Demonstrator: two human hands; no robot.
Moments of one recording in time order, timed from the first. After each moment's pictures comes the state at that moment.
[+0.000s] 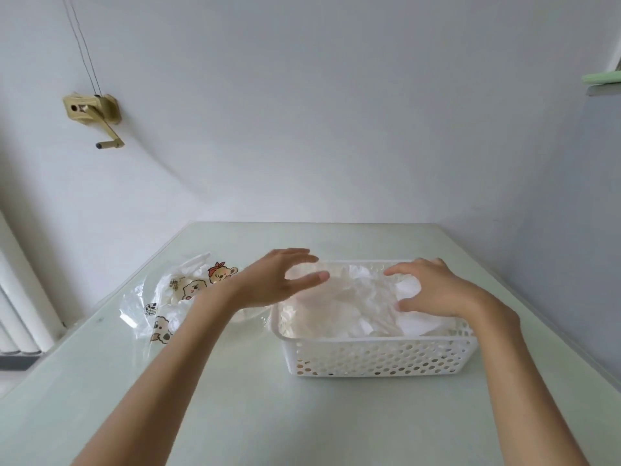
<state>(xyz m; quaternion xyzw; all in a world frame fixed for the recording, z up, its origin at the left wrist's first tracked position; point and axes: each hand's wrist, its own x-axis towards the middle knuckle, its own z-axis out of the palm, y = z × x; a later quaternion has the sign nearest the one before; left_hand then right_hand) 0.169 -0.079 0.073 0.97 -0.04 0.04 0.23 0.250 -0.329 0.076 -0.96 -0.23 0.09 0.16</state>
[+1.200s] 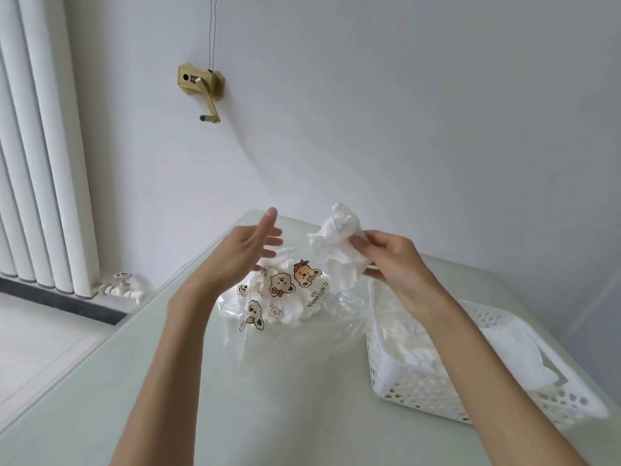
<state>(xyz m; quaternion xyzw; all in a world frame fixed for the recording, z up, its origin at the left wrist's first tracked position) 0.080 0.066 0.073 0.78 0.12 0.22 0.57 0.185 -0.127 0.105 -0.74 -0.29 0.11 0.60</state>
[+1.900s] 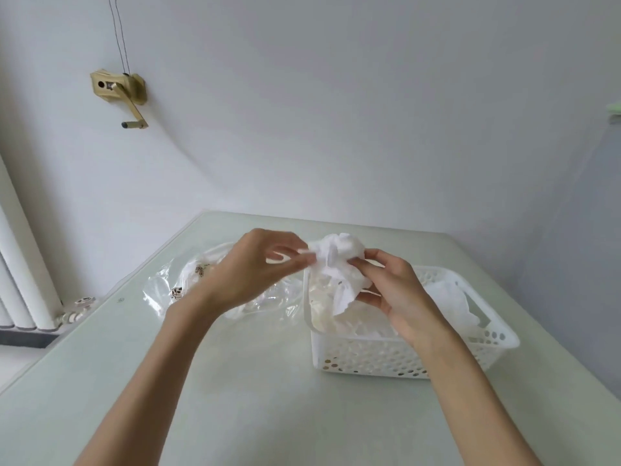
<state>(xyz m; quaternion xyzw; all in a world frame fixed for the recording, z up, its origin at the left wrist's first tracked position) 0.109 -0.041 0.087 0.87 -0.09 0.23 0.42 0.179 -0.230 0.080 -0.69 -0.16 0.14 0.70</state>
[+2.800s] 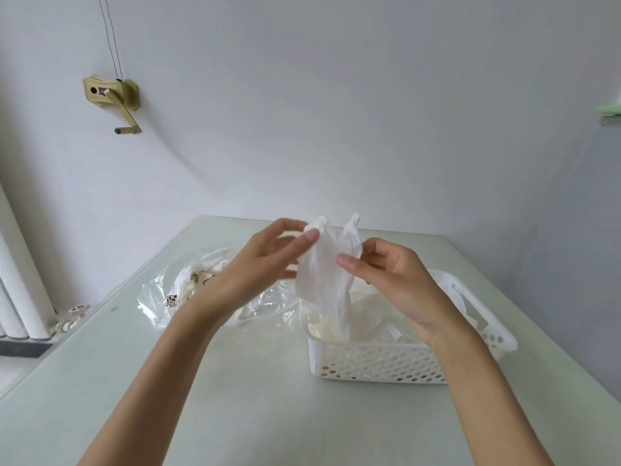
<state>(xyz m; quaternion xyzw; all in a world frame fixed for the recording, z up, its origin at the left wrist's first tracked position) 0.110 -0.061 0.099 0.75 -0.05 0.14 0.65 0.169 -0.243 0.099 -0.74 -0.27 0.08 0.62</state>
